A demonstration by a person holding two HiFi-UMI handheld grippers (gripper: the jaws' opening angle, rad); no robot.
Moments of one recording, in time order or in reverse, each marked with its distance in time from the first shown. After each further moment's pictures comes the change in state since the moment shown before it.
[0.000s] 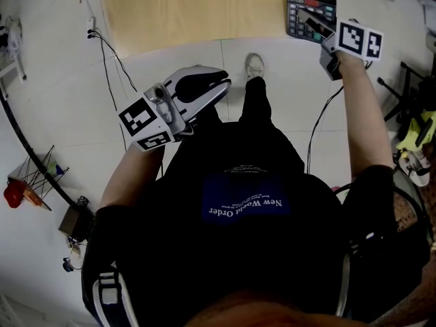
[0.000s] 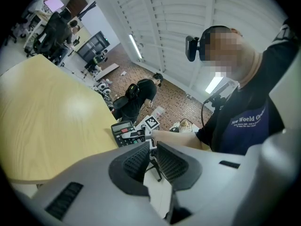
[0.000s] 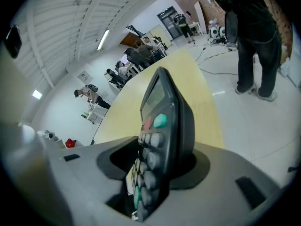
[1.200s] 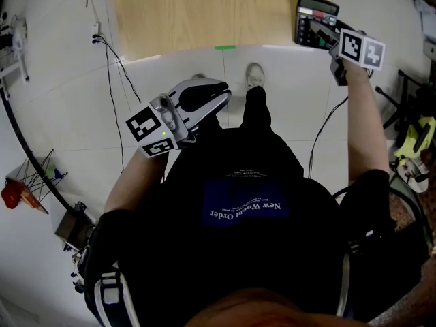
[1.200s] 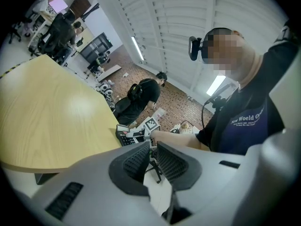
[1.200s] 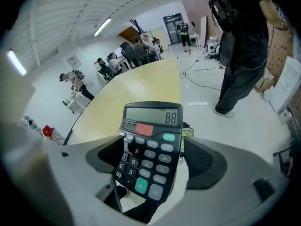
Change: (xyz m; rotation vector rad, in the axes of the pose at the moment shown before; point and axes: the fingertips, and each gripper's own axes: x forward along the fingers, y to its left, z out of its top) left arm -0.029 -0.003 -0.010 -0.028 -0.024 0.015; right arm -0.016 -0.040 0.003 -0.133 0.006 -0.257
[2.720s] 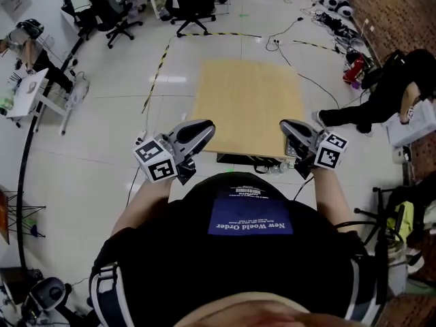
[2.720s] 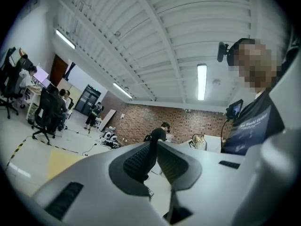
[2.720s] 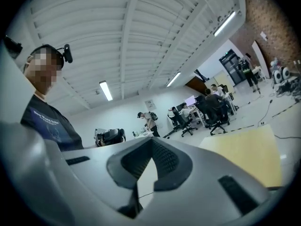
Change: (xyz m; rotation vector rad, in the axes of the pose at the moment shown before) left arm -0.187 -0.153 0.197 0.437 -0.353 0.136; right arm -0.282 0.370 0.093 -0.349 -0.611 0.772
